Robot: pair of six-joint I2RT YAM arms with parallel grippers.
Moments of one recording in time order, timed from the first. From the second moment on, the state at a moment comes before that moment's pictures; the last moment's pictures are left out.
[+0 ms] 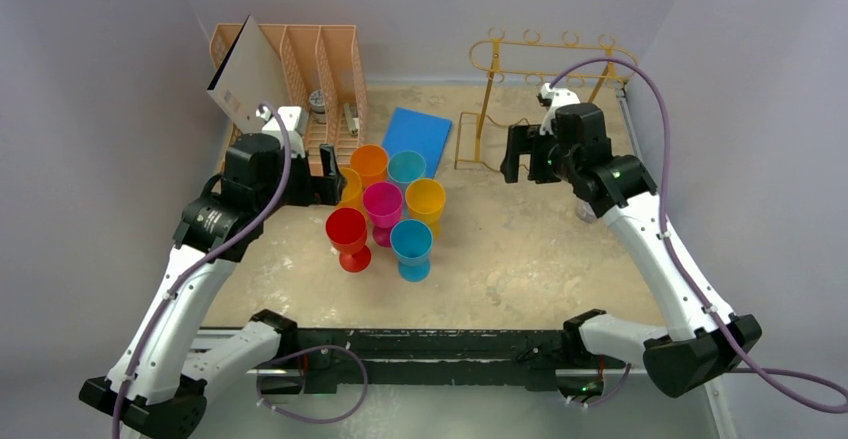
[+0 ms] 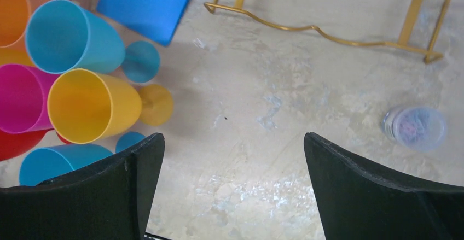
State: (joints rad) left arm -0.38 0.93 1.22 -0.84 -0.06 -0.28; right arm 0.40 1.17 1.32 -0.81 0.03 0.23
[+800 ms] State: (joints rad) left arm -0.38 0.93 1.24 -0.85 -0.27 -0.40; right arm 0.37 1.18 1.32 -0.91 0.11 0.43
